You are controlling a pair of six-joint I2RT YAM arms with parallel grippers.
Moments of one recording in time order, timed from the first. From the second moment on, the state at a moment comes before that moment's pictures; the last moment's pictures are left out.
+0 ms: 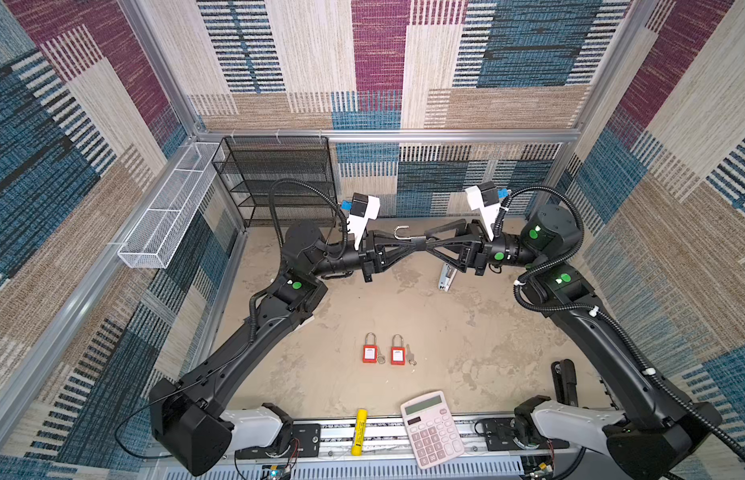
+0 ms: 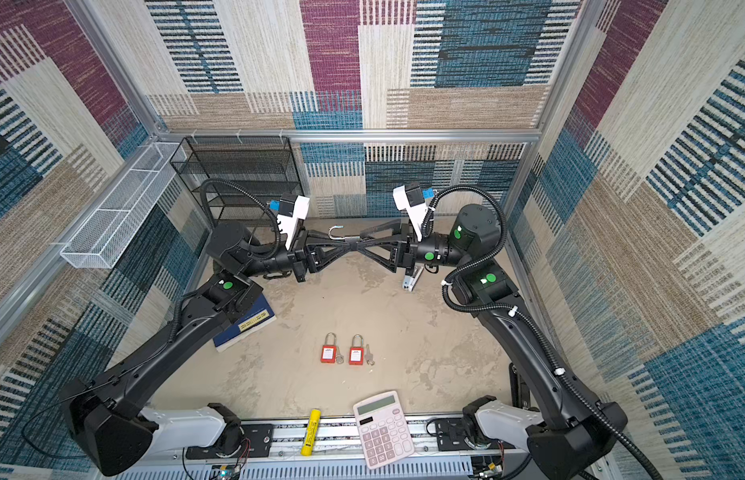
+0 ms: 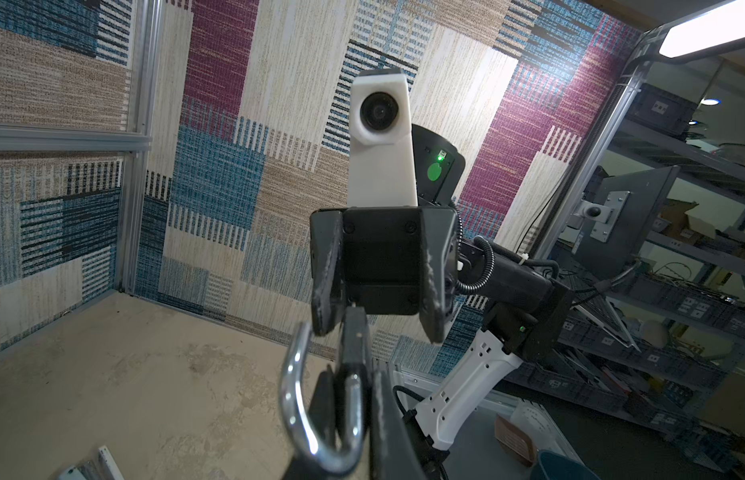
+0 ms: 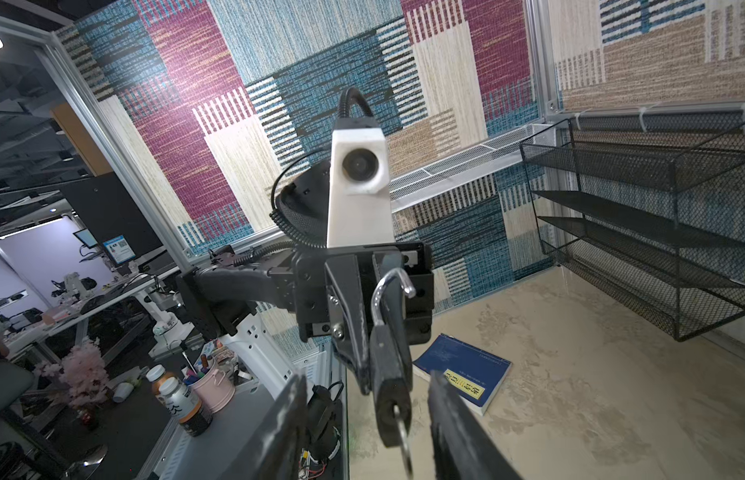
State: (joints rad) left arm -0.57 1.30 1.24 0.34 0.92 -0.53; right arm 0.41 1.19 1.33 0.02 -1.04 0.49
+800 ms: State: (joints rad) left arm -0.57 1.30 1.24 0.36 0.92 -0.53; right arm 0.43 1.22 1.33 0.01 -1.05 0.49
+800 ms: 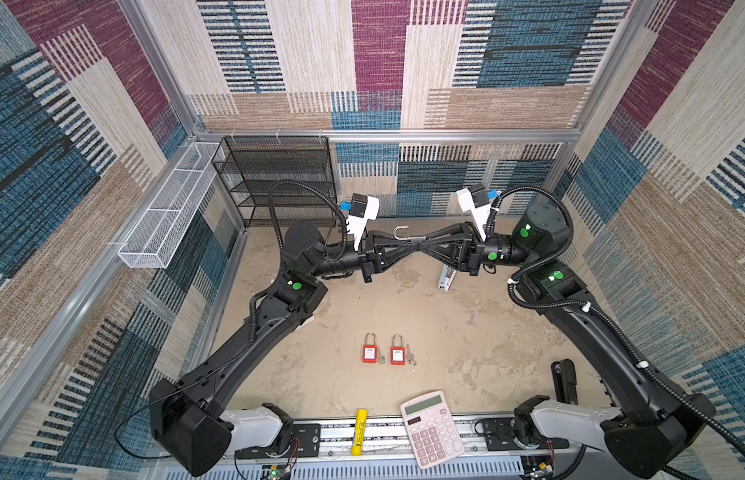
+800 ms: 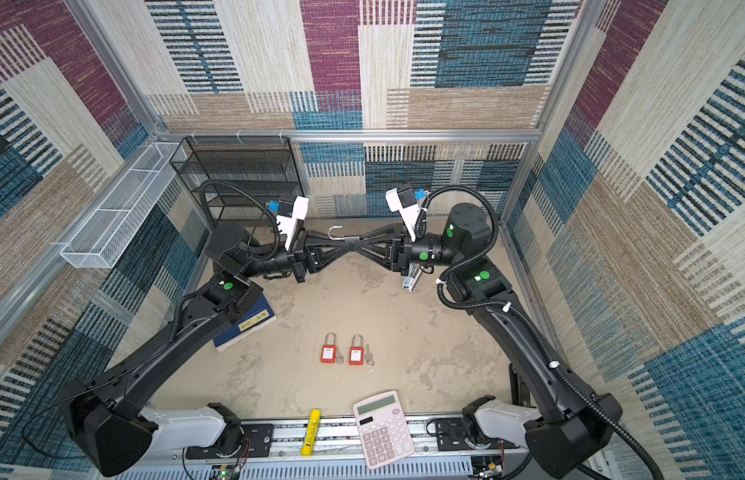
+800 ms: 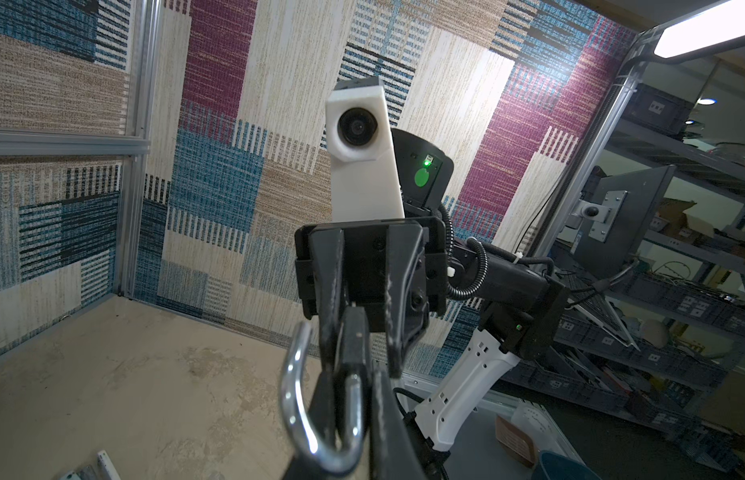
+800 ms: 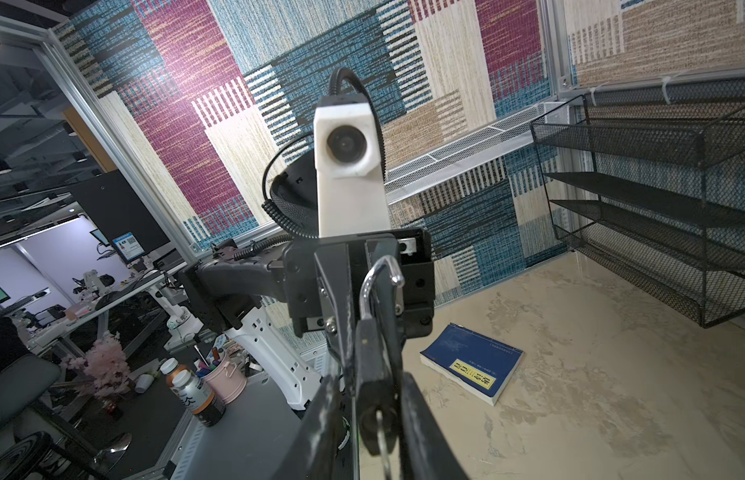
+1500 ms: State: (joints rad) left arm -0.56 1.30 1.23 0.33 0.89 -0.53; right arm 0.44 1.23 1.33 0.02 -1.06 0.49
